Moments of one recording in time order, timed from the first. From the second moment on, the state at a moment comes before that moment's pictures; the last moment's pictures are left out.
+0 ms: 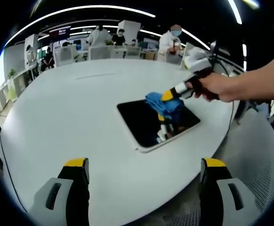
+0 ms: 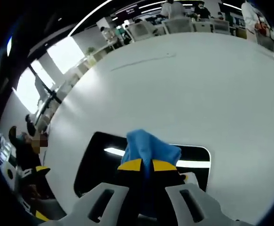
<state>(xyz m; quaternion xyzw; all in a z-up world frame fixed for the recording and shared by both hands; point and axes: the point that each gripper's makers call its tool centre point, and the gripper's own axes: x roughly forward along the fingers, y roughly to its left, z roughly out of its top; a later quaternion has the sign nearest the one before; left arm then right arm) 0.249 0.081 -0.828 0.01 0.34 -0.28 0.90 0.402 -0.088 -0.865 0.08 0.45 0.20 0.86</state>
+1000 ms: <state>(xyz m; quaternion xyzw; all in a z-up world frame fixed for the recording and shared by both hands) 0.249 0.082 -0.830 0.01 0.34 -0.28 0.90 0.422 -0.006 -0.868 0.09 0.47 0.25 0.84</state>
